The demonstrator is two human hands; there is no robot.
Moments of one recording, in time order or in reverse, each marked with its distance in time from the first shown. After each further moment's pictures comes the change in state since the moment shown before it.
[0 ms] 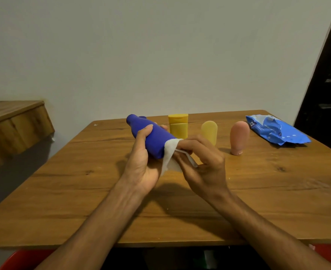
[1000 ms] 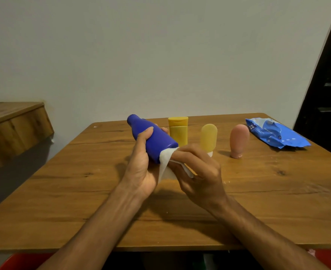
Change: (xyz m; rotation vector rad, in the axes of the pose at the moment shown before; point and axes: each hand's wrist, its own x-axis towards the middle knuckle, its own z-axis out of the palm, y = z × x) left_hand 0.001 0.000 -0.002 0.035 -0.029 0.016; right_hand -0.004 -0.001 0.003 -0.072 -0.059 -0.143
